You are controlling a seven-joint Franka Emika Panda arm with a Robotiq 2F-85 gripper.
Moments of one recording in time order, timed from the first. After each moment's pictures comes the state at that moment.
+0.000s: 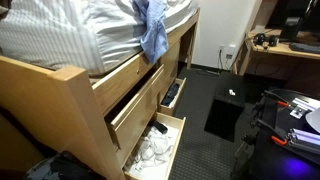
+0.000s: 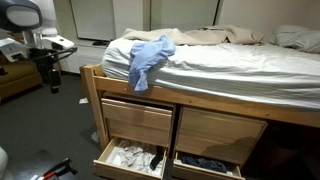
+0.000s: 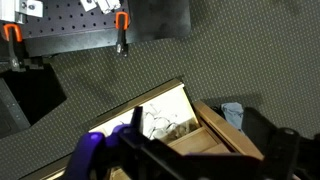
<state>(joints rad) 0.21 -0.75 0.24 -2.64 0.33 1.87 0.39</state>
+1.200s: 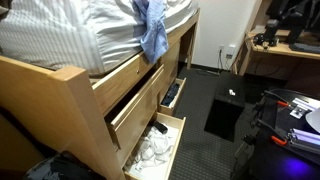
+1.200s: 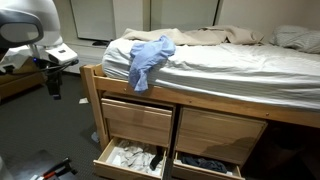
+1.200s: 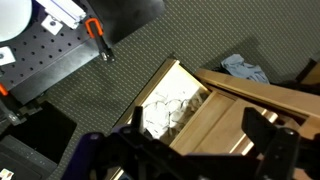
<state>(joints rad) 0.12 -0.89 0.23 -2.80 0.45 2.01 0.66</state>
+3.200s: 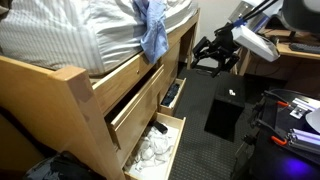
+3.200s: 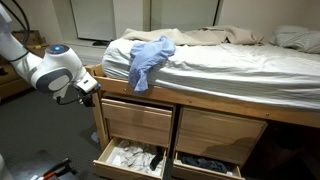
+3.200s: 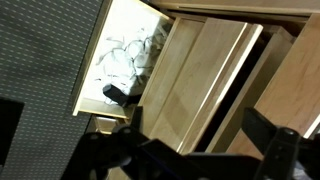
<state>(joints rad) 0.14 -0.14 0.40 -2.78 0.57 3.12 0.78</state>
